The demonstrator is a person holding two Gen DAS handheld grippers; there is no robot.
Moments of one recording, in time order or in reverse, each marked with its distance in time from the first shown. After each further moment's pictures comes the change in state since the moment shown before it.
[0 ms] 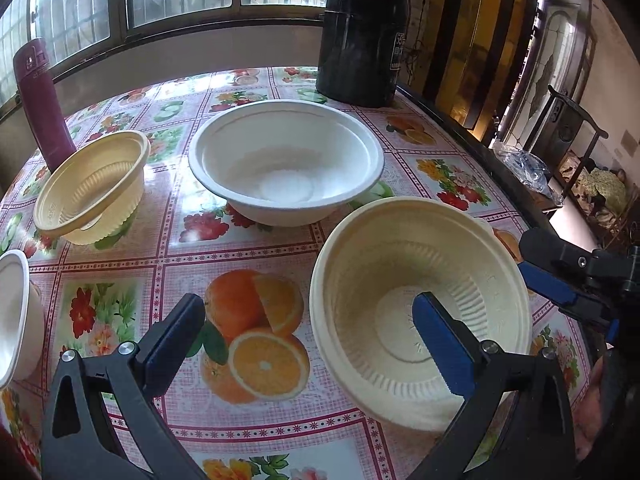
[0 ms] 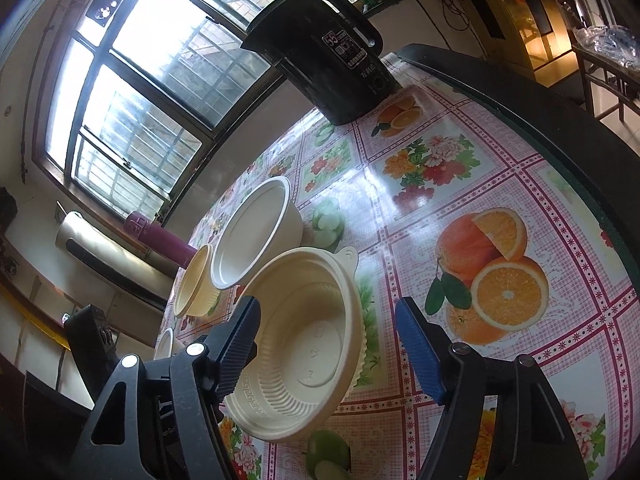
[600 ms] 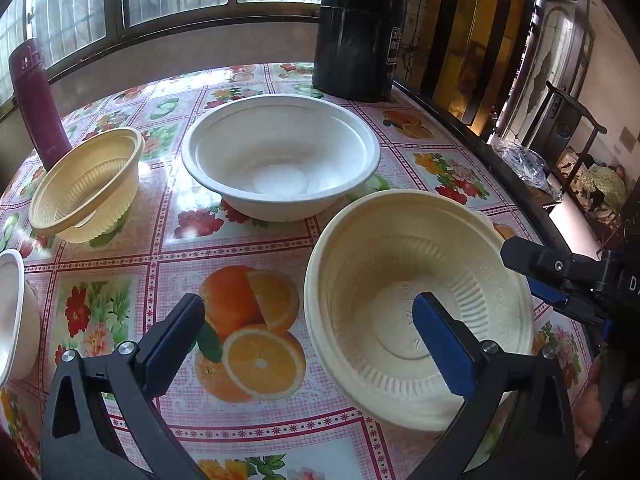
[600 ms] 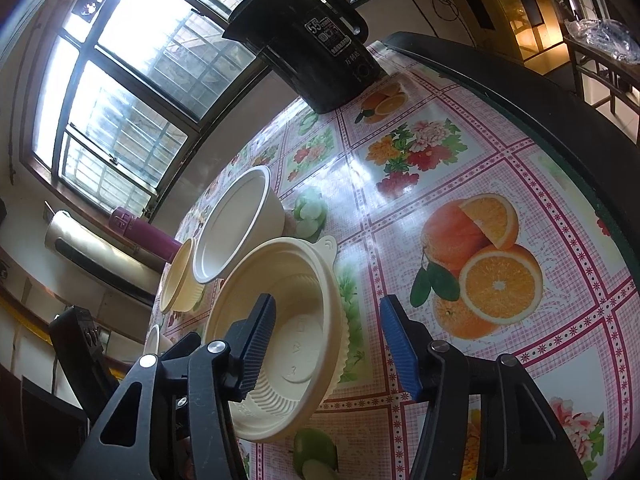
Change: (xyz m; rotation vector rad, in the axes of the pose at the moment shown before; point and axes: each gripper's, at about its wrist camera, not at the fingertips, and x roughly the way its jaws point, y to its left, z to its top) left arm 0.003 -0.001 -0.002 0.009 0.009 -0.006; right arm 0.006 -0.006 -0.002 0.022 0.036 -0.045
